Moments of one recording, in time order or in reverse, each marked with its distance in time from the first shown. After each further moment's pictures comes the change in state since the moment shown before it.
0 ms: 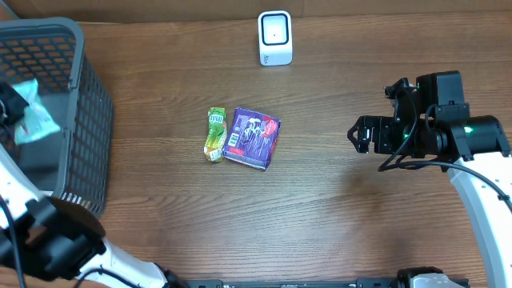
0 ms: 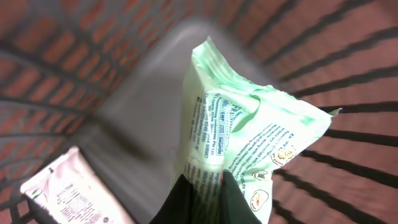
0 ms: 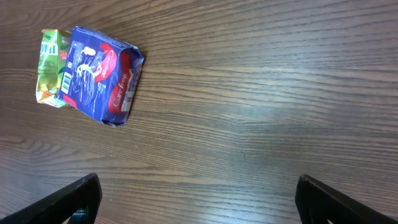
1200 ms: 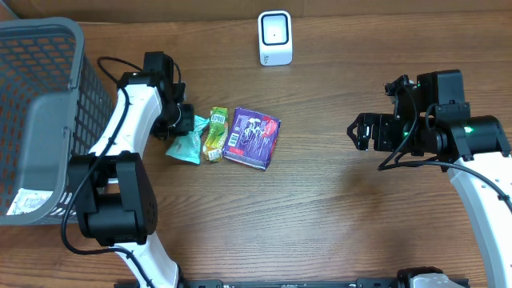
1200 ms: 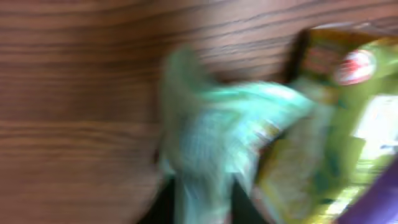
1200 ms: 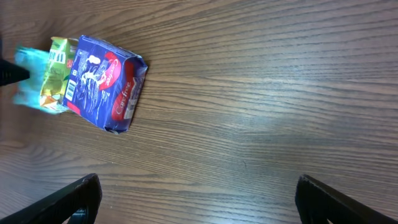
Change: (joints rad) left arm -0.700 0.047 -0.583 0.196 -0.047 0.083; right arm 0.000 0.000 0.000 0.033 -0.003 0.000
